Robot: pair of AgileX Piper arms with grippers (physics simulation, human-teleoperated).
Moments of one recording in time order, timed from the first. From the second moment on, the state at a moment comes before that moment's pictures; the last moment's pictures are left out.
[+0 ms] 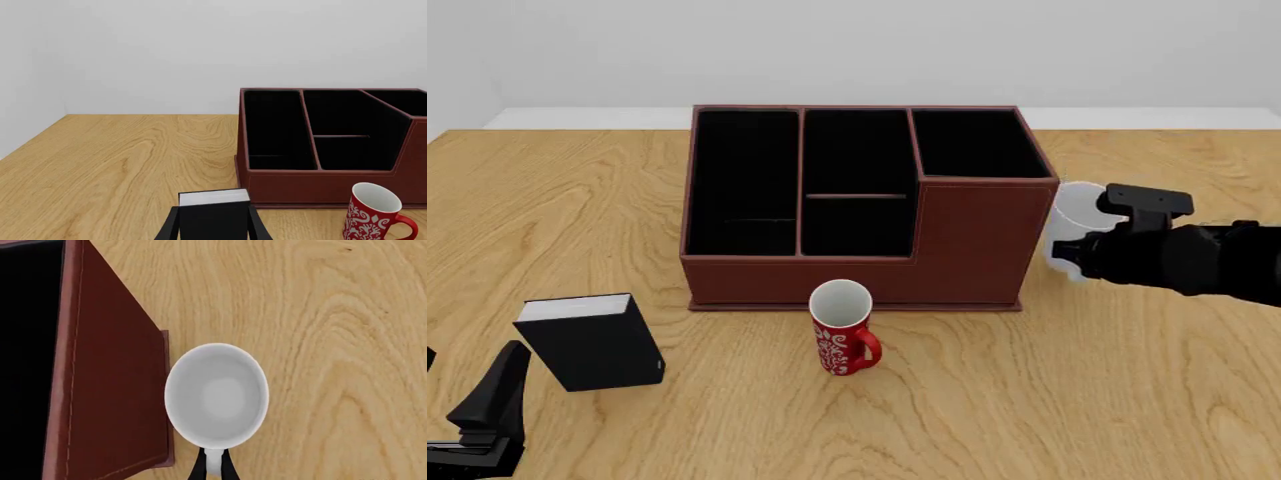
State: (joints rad) left arm 0.00 0.00 0.00 0.00 0.00; right arm -0.01 1.60 -0.81 0.06 0.12
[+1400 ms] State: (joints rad) left arm 0.00 0.00 0.00 0.00 0.00; right arm -0.01 1.67 -0.79 -0.04 0.15
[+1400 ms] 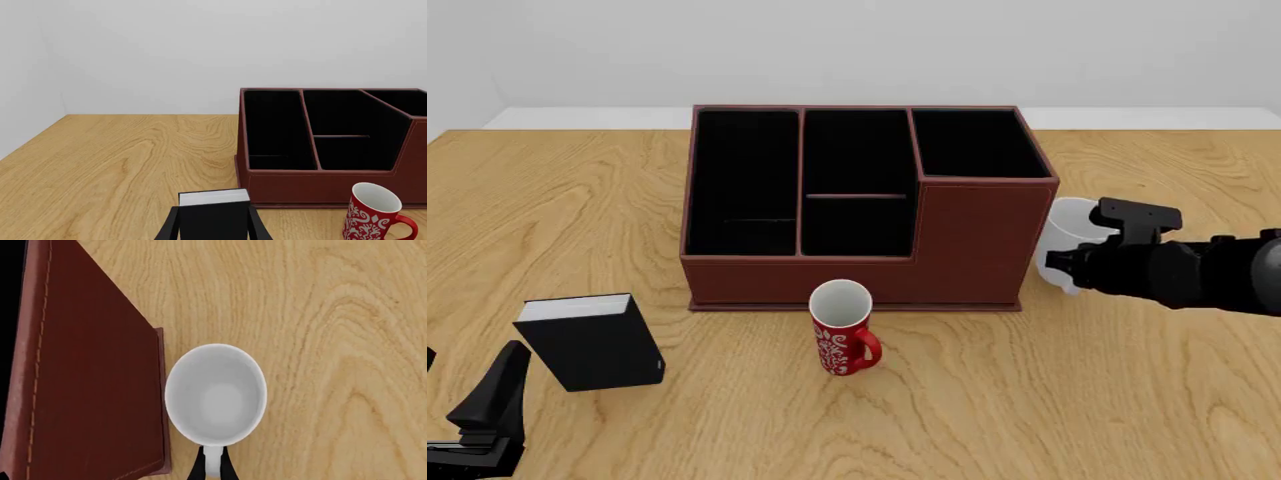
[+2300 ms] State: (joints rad) left arm 0.00 0.00 0.00 0.00 0.00; right arm -0.01 1.67 -0.73 -0.06 0.15
